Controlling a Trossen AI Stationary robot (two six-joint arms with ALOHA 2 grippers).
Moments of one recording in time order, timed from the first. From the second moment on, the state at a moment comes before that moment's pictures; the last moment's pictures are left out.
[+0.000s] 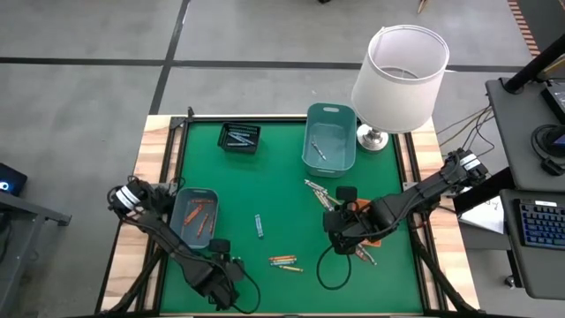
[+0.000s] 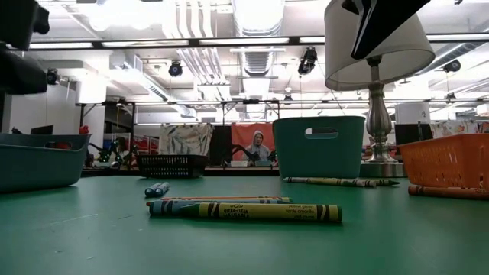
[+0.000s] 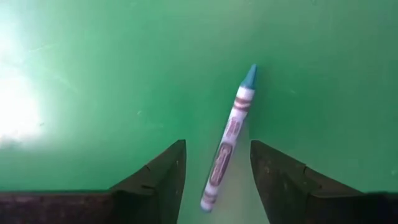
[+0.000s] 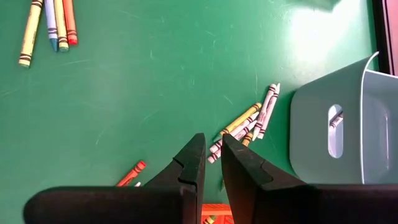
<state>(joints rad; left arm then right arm) -0.80 1.90 1.25 -0.90 -0.14 -0.83 0.47 1.59 1.37 -1.06 0.44 0.39</state>
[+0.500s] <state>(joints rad) -0.80 1.90 1.20 -0.84 -0.15 -0.82 0.47 1.59 1.37 -1.06 0.44 0.39</state>
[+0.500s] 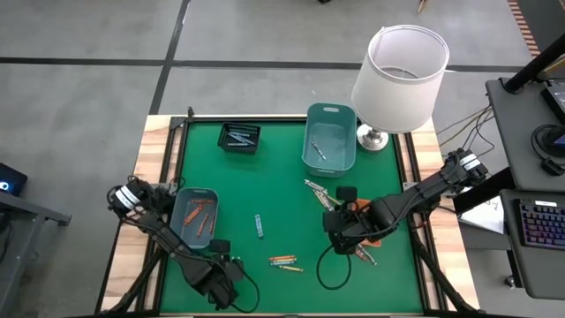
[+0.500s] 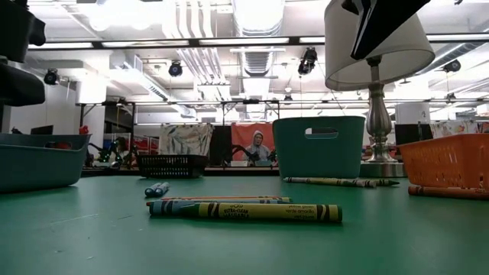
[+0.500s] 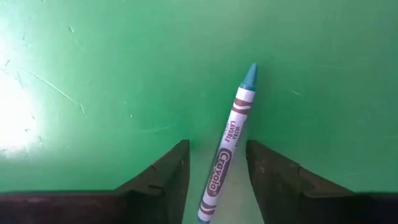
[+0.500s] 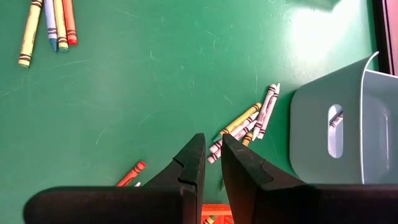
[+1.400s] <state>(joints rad) -0.75 1.83 1.47 -1.09 -0.27 -0.61 0.47 1.59 1.37 -1.06 0.42 0.34</state>
